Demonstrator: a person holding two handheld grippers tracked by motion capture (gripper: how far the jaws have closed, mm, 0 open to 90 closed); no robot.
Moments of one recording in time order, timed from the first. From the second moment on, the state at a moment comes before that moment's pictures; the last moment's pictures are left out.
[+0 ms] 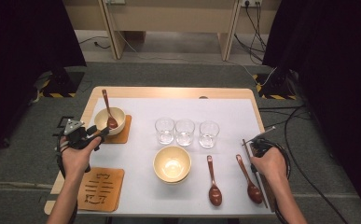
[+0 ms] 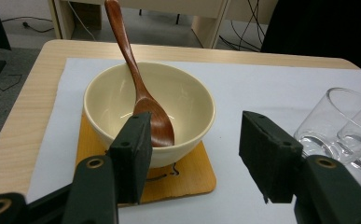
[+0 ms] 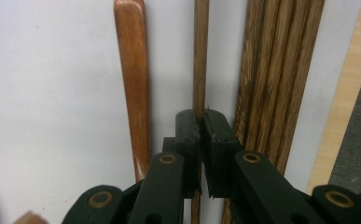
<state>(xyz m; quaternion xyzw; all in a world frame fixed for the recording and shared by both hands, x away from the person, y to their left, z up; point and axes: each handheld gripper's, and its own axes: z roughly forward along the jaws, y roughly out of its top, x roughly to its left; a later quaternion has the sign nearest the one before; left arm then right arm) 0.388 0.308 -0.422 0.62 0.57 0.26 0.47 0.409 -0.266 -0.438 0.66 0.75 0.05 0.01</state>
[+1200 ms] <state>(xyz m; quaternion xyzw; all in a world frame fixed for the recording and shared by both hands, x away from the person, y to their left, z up) 0.386 0.308 -0.422 0.62 0.57 0.27 0.47 0.424 -0.256 -0.394 0.63 0.75 0.16 0.12</state>
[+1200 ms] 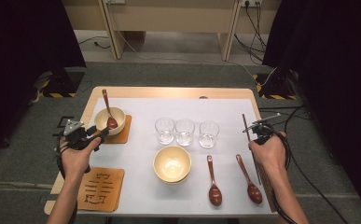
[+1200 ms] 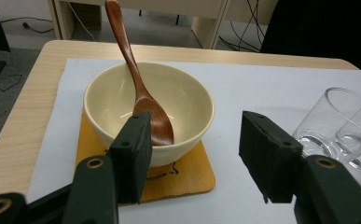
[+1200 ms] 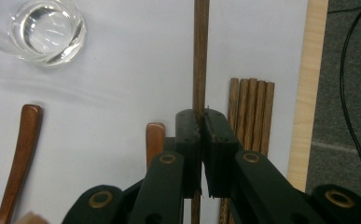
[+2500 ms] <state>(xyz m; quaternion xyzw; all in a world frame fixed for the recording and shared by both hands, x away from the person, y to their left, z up) 0.384 0.310 -0.418 0.61 0.57 0.27 0.47 0.434 -0.245 -0.369 0.59 0.72 0.29 0.22</state>
